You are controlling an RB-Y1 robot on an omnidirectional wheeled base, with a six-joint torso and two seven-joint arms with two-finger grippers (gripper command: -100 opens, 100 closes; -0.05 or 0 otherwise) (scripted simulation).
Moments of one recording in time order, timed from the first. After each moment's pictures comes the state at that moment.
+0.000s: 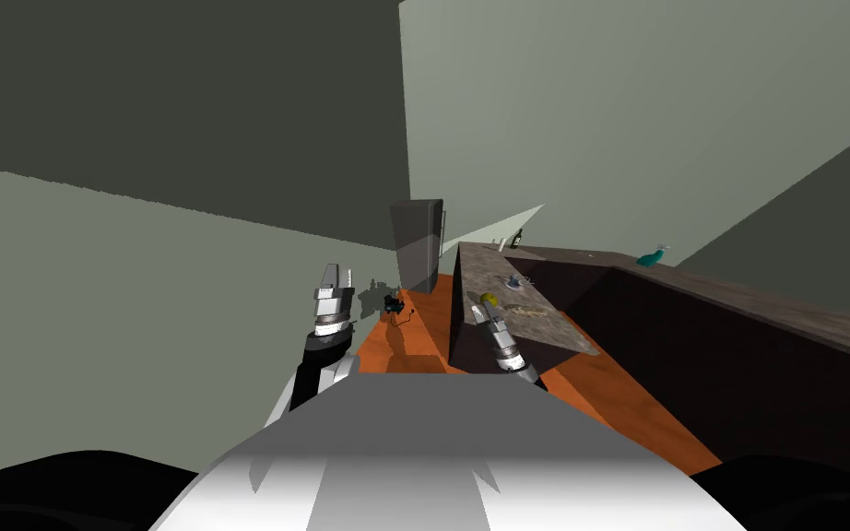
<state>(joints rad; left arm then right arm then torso) 0.51 0.01 -0.02 -2.35 -0.05 -0.56 -0.17 0.69 -0.35 0.21 -2.18 0.08 -0.61 -0.11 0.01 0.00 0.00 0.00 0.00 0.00</state>
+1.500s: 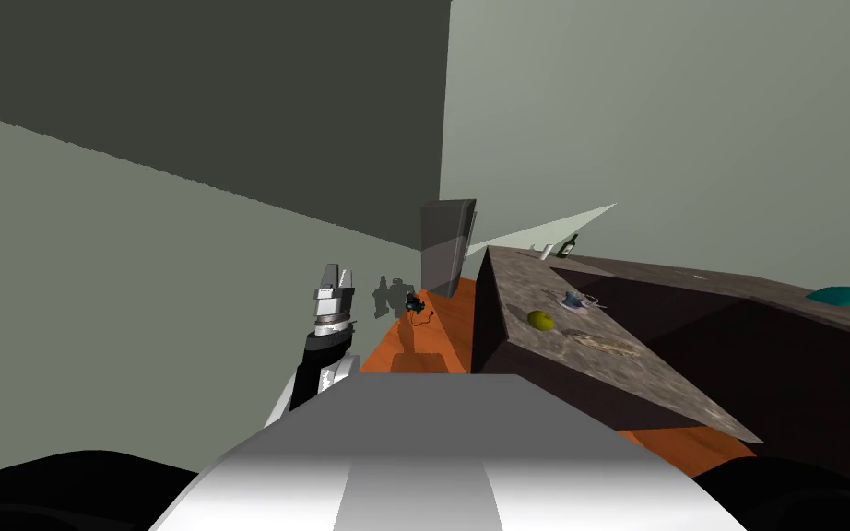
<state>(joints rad) 0.51 0.01 -0.02 -2.35 -0.05 -0.56 -0.17 0.79 -0.67 0.49 -1.75 0.11 -0.67 0.06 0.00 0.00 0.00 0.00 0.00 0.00</state>
